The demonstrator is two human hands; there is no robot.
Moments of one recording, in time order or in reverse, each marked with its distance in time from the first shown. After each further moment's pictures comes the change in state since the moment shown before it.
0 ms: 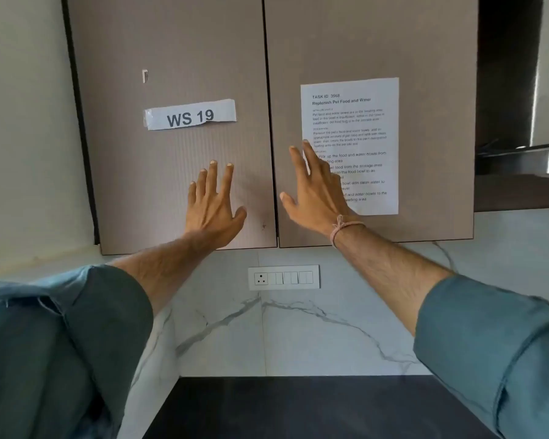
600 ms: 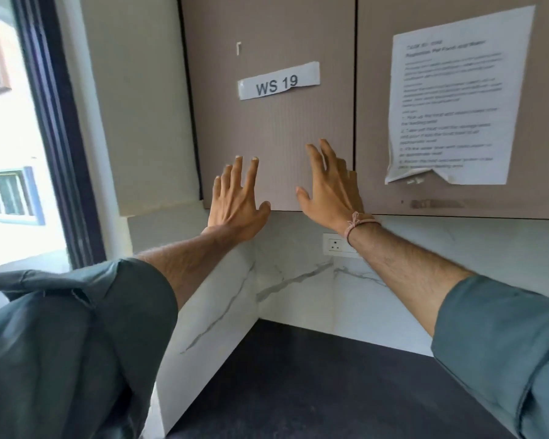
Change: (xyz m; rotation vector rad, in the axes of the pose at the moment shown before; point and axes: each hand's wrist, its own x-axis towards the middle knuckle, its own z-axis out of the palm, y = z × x) left_hand -0.098 -0.047 -0.060 0.217 -0.065 -0.182; right_hand -0.037 -0.095 0.028 0.276 -0.082 -0.085
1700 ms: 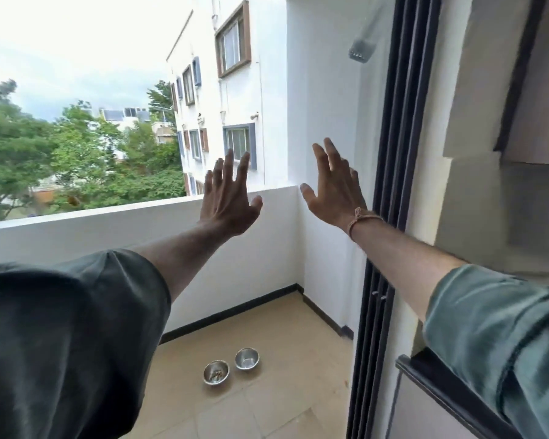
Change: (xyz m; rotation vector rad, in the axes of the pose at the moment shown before) left_hand -0.327 -0.420 -0.323 0.474 -0.034 -0.479; right_hand -0.091 -0.566 0.055 0.614 -0.178 -0.339
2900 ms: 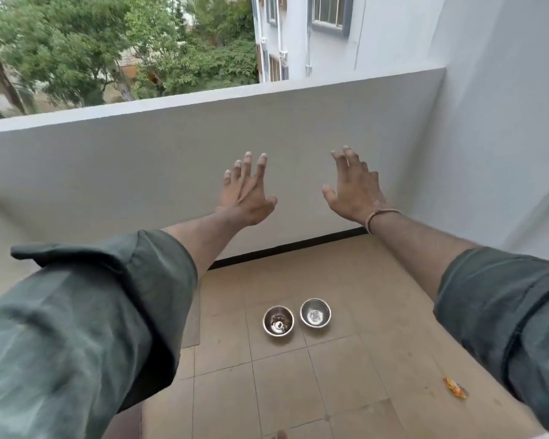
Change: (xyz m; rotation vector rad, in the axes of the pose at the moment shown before) left_hand 0.144 -0.398 0.446 0.122 -0.557 -0.381; right_hand 0.196 -0.010 0.652 0.154 -0.577 -0.021
